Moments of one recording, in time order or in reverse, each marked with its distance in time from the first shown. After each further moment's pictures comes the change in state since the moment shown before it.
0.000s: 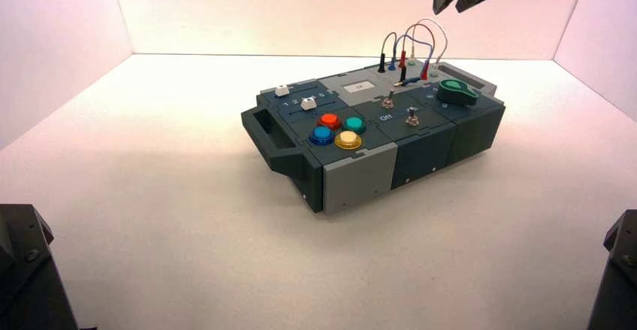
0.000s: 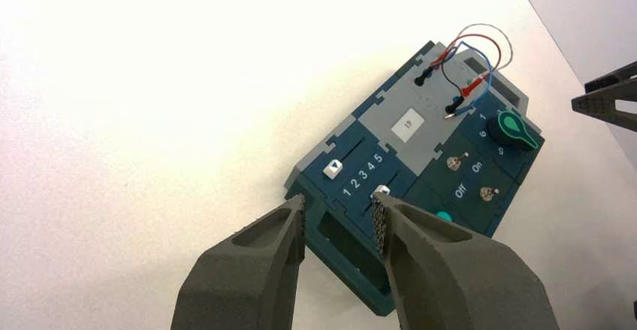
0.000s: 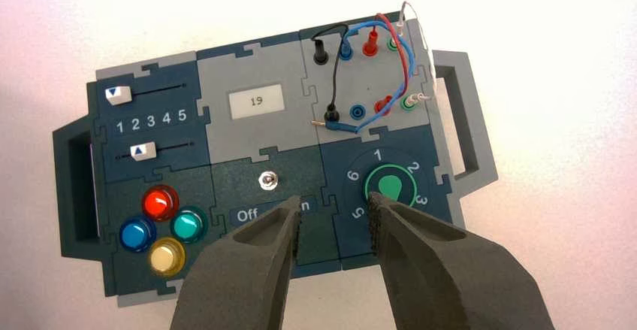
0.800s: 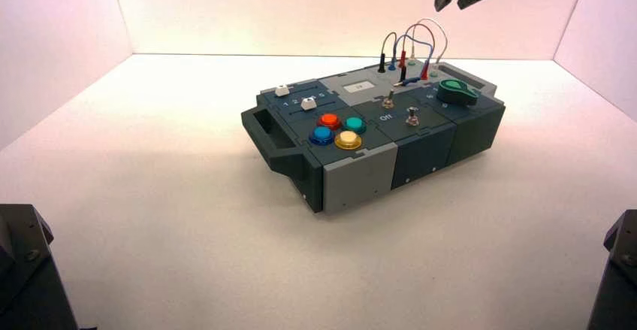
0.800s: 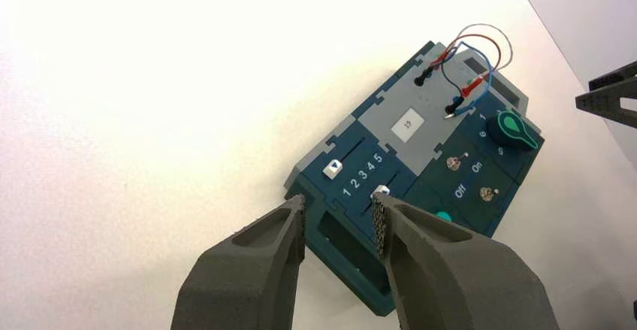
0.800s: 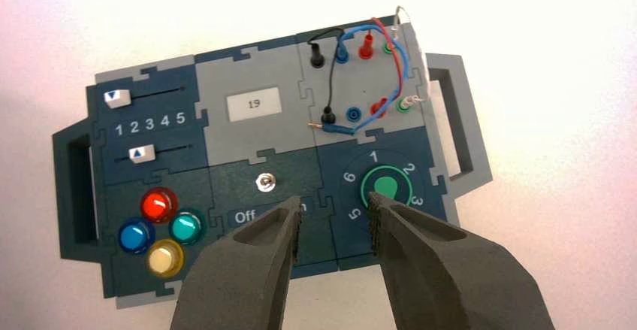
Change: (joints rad) left arm -0.005 0.006 0.000 -0.002 0.000 0.000; right arm -0.015 -0.006 0.000 -0.003 0.002 0.000
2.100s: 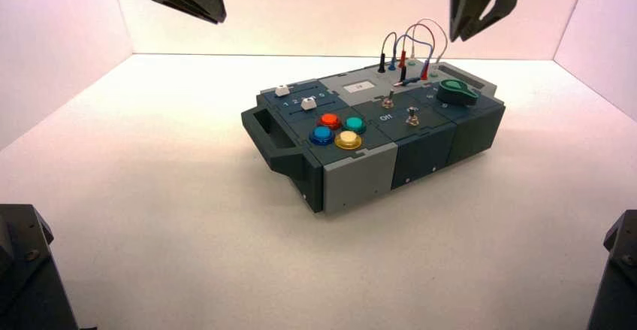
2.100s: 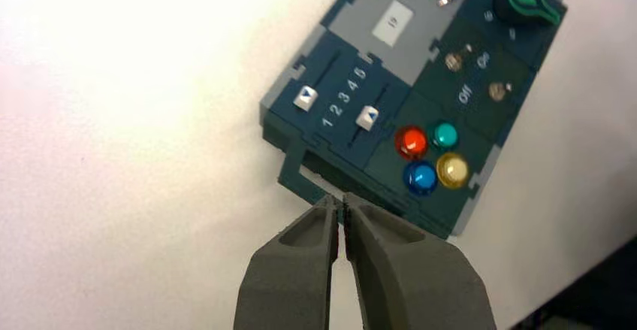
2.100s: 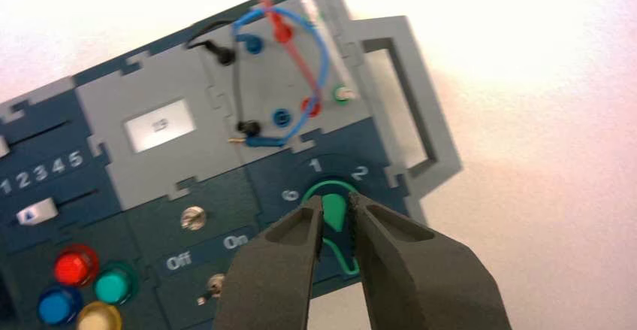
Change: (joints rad) left arm -0.098 0.189 -0.066 0.003 0.115 0.137; right arm -0.150 0.235 -0.097 0.006 0.017 0.035
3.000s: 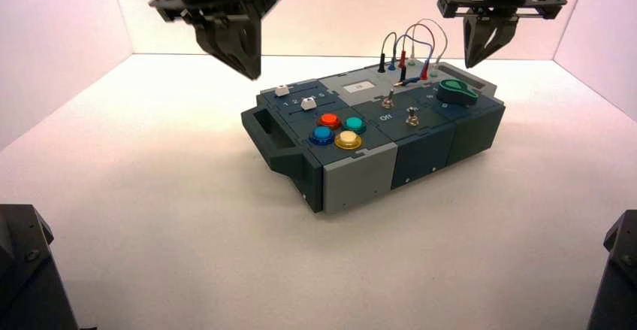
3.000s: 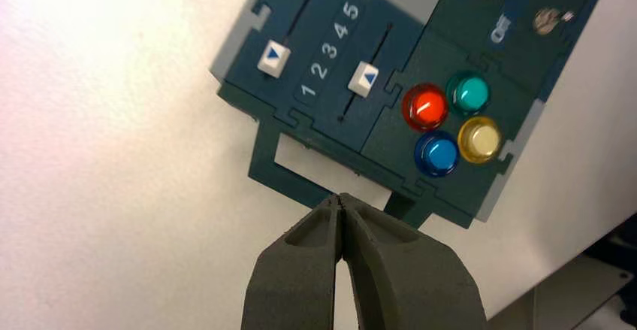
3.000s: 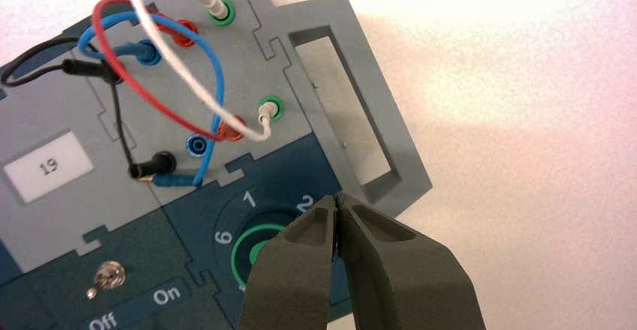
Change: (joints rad) left arm -0.064 0.360 -0.135 0.002 0.052 0.035; right arm -0.084 0.193 -0.071 -0.012 -0.003 -0.002
